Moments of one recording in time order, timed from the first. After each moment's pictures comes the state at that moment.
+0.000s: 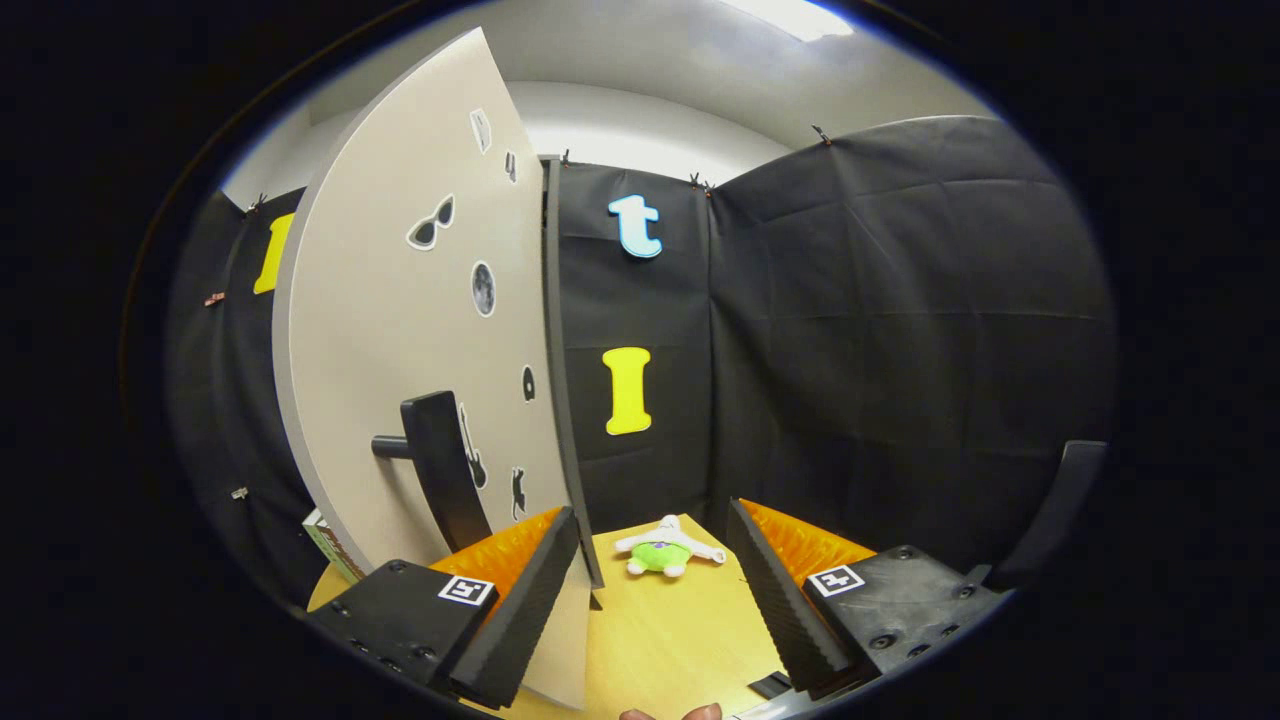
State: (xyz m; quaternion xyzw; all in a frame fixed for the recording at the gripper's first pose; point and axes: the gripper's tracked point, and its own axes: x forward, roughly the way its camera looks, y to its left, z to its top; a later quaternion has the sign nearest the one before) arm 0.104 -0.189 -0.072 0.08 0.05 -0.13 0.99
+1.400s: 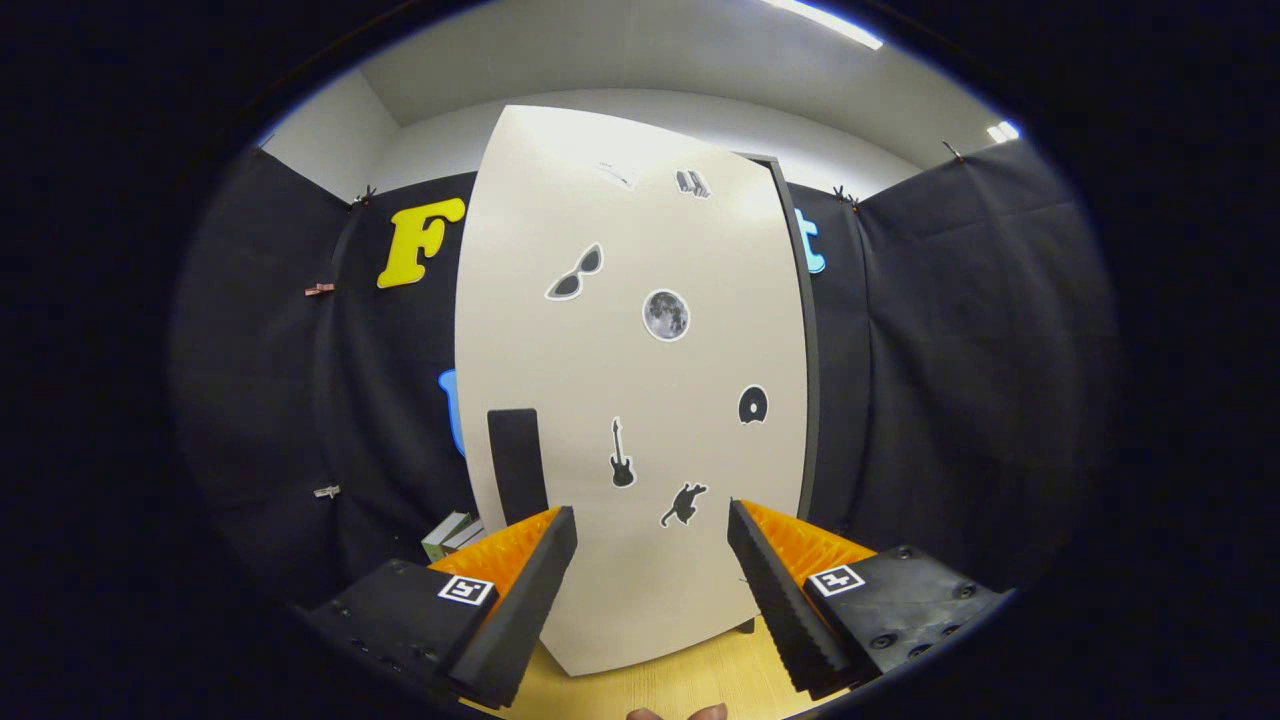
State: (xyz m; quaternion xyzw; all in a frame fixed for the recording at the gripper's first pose) arm 0.118 -0.110 -0.039 0.06 0.01 0.04 1.00
